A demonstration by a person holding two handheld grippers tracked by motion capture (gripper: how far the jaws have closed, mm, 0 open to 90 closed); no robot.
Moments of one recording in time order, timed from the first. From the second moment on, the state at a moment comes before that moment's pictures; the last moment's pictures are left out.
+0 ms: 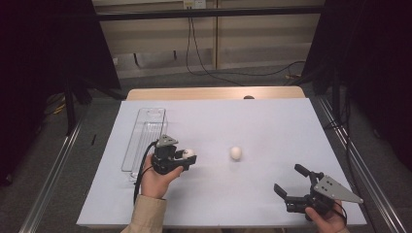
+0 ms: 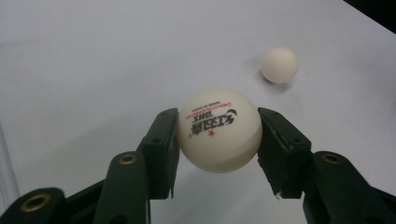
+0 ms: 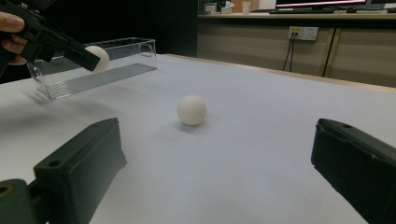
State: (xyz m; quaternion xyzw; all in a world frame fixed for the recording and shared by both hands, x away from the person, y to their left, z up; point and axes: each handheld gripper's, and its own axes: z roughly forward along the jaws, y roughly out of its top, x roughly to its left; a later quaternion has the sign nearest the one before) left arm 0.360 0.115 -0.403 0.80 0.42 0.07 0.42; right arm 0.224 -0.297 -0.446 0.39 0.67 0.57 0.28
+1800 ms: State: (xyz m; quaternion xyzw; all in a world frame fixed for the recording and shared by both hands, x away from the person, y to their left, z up) left arm 0.363 0.142 -0.392 0.79 0.44 0.09 0.42; right arm 0.224 -0.297 -0.446 0.39 0.67 0.57 0.28
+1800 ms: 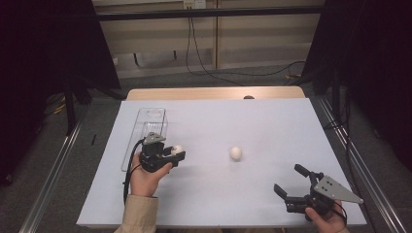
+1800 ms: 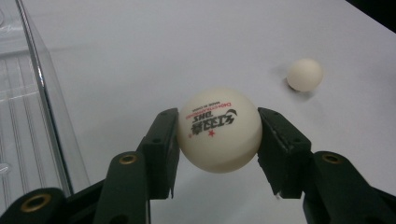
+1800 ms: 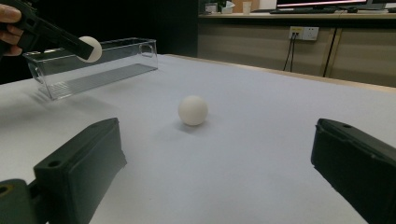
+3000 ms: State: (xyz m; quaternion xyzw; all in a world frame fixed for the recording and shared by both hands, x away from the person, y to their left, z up) left arm 0.363 0.160 -0.387 0.78 0.46 0.11 0.42; right arm 0.224 -0.297 -0.446 0.39 0.67 0.57 0.28
